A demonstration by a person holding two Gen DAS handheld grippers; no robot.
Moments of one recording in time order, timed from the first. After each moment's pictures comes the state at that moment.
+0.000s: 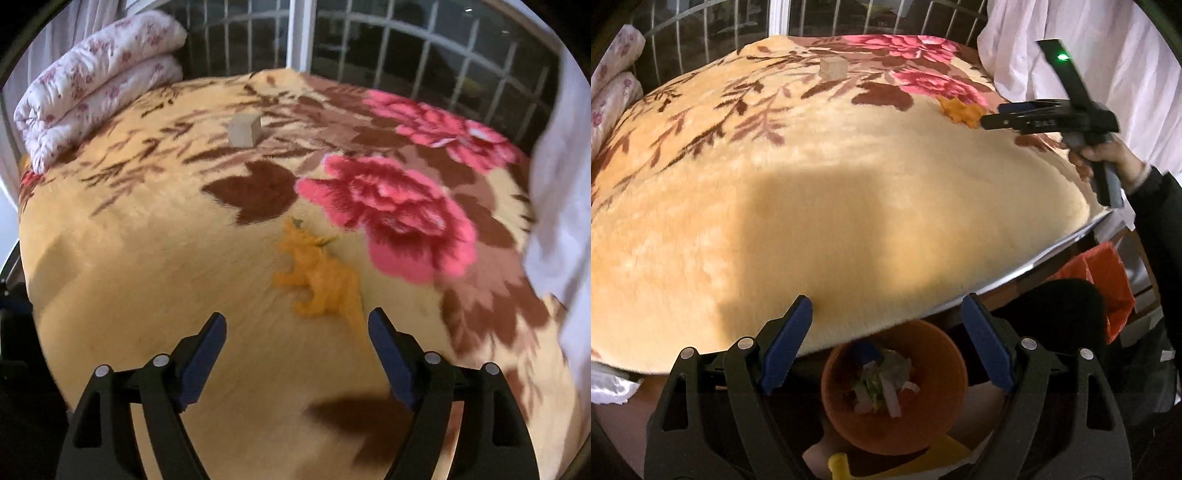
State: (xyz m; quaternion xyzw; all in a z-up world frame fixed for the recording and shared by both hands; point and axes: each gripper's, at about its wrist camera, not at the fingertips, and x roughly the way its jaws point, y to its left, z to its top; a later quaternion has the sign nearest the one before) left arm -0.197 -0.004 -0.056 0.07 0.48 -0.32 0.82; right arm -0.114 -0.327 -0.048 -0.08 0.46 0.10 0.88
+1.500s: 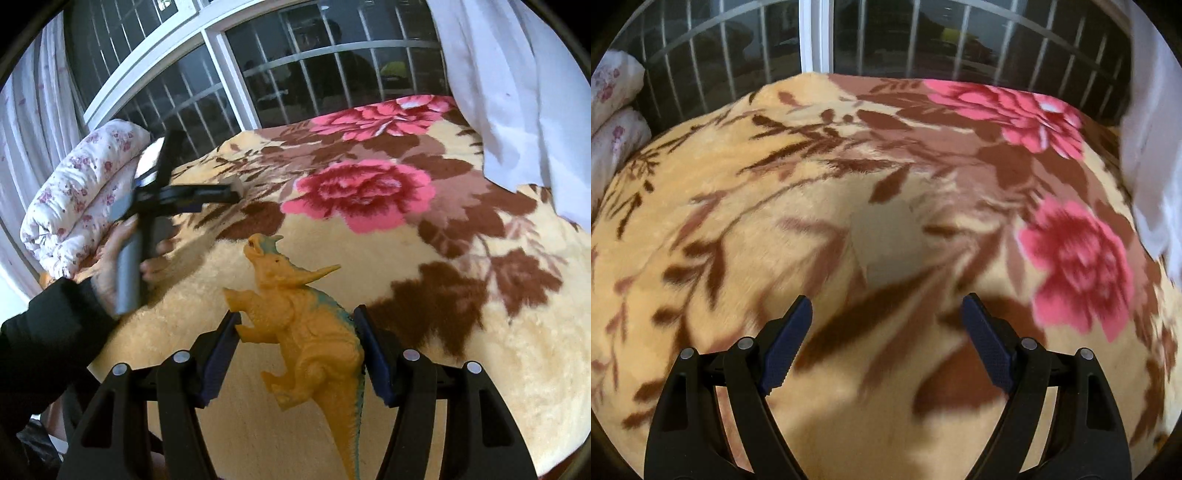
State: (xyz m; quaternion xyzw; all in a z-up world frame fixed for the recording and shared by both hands) left arm 0.086 -0.147 -0.051 0.04 0.45 -0.16 0.88; right arm -0.214 -0.357 -0.037 0.13 0.37 0.05 0.92
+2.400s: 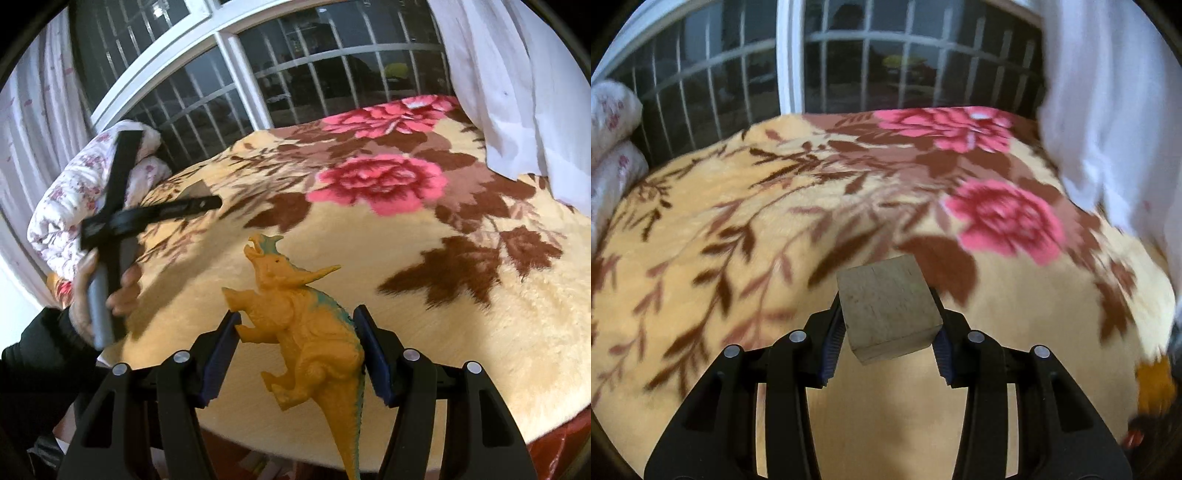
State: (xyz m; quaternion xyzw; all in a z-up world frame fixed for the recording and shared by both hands) left arm -0.040 -0.099 -0.007 0.08 0.38 -0.26 0.89; right arm -0.247 -0.313 -0.029 0.13 0.36 0.05 0.92
